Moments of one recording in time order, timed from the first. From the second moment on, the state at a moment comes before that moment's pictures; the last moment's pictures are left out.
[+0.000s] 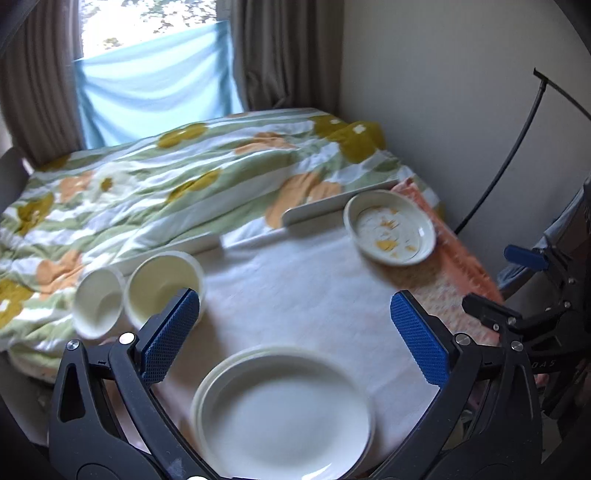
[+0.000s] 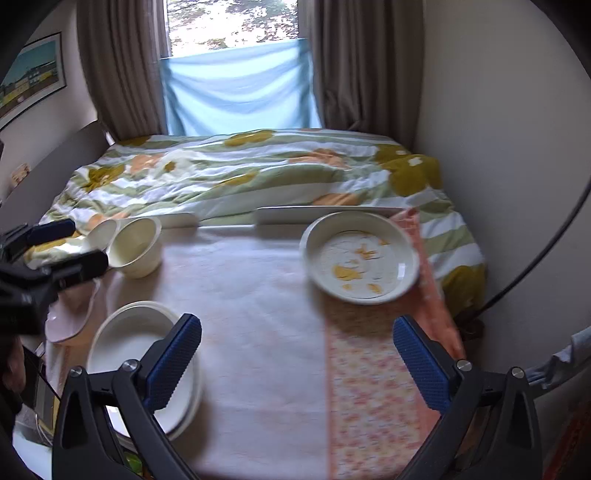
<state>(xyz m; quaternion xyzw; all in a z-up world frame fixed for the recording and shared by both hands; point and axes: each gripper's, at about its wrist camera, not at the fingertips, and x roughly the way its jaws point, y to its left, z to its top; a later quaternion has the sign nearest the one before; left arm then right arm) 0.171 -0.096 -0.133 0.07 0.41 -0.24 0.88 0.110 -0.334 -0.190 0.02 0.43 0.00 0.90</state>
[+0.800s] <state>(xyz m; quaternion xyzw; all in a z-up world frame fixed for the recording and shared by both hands) 0.379 -0.298 -0.306 0.08 0.58 -0.32 0.74 0.226 -0.492 -0.325 0.31 0.49 -0.04 0.81</state>
